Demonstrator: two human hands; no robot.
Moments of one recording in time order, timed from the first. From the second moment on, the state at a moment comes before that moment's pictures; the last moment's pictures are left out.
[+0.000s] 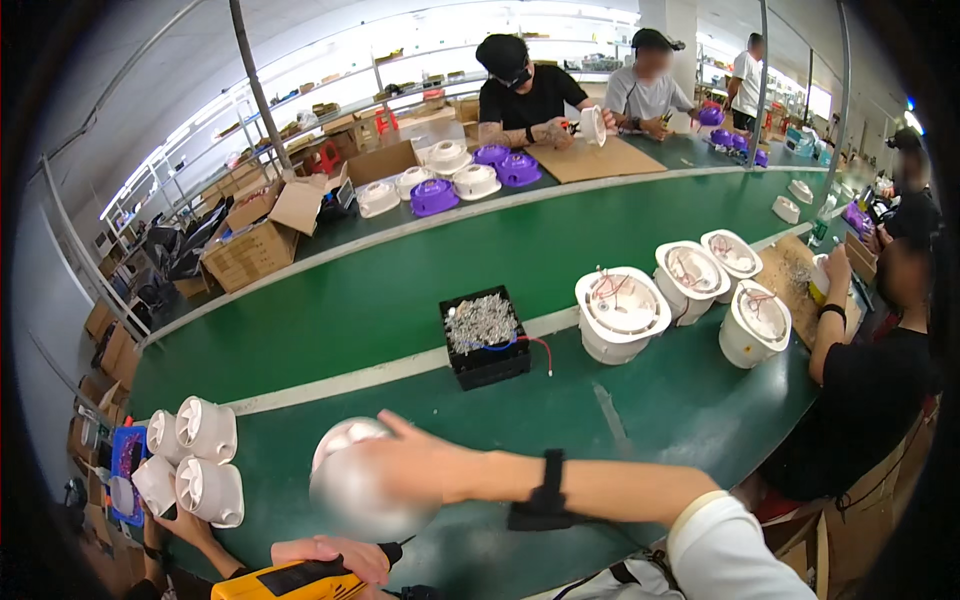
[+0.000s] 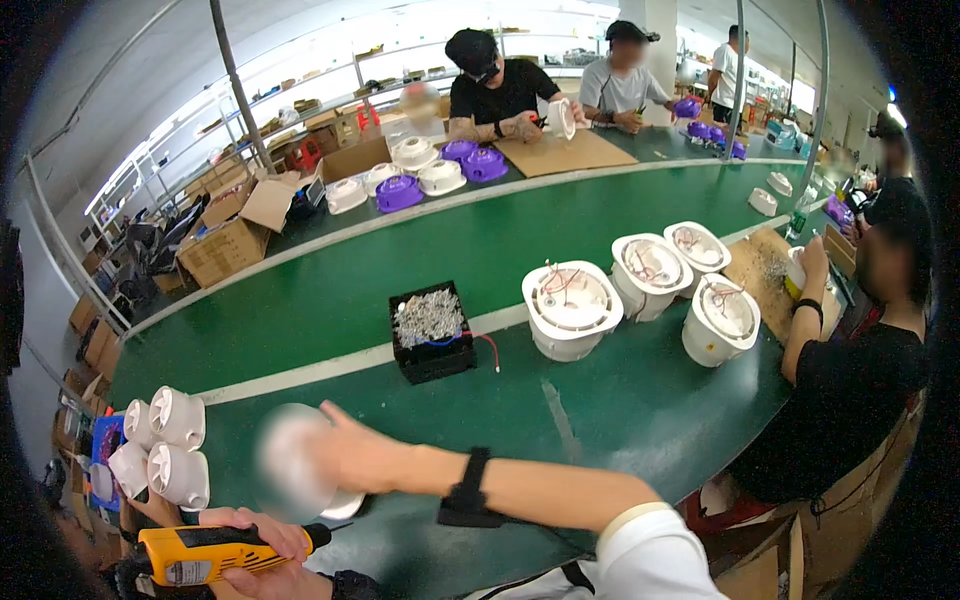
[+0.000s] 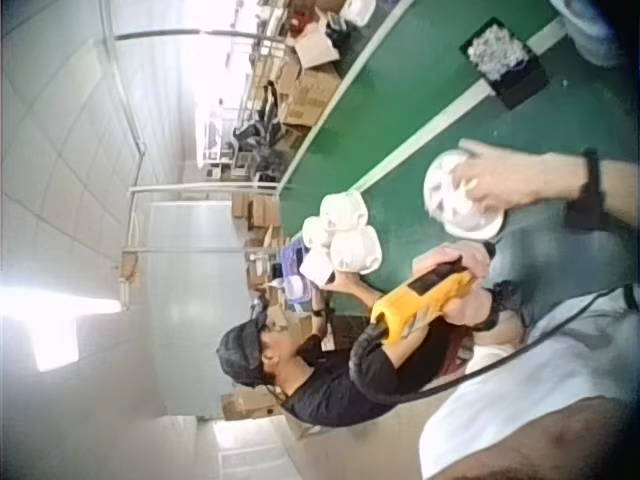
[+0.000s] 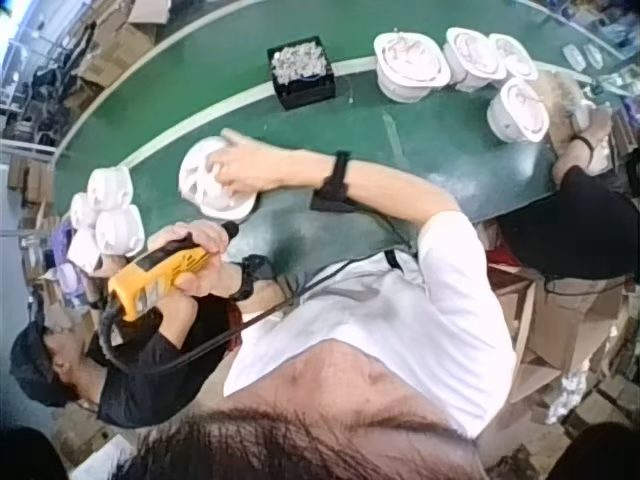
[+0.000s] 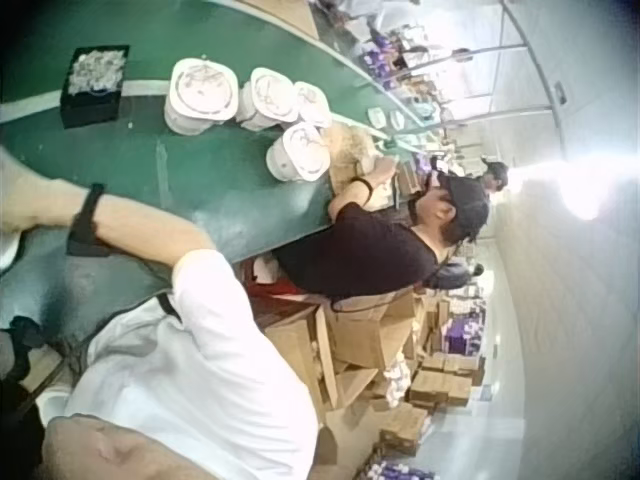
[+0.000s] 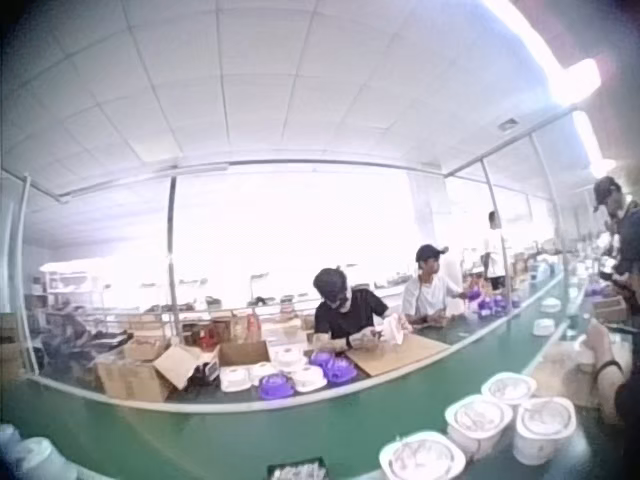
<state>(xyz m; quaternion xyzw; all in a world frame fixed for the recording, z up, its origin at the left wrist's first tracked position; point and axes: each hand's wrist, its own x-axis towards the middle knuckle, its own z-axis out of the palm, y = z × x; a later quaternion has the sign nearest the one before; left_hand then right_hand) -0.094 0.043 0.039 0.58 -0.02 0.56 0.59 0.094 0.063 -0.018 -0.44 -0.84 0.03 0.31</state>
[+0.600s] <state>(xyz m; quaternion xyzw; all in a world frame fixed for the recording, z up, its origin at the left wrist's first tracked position) -0.022 0.032 0.051 0.57 0.03 0.50 0.65 0.177 -0.118 -0.007 -0.65 -0.69 0.07 0.31</state>
